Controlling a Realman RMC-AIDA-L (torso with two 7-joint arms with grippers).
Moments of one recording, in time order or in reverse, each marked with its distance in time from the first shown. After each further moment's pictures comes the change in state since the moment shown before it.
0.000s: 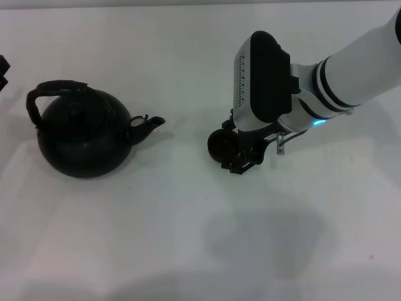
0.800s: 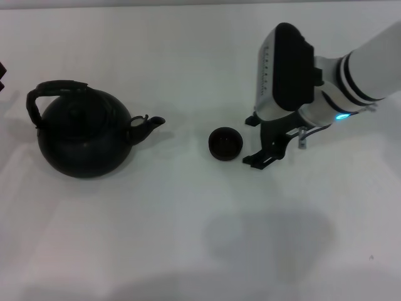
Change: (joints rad) left arm 0.016 0.002 0.000 0.003 0.000 0.005 0.000; right arm -0.025 -0.011 0.089 -0.001 -0.062 0.062 0.009
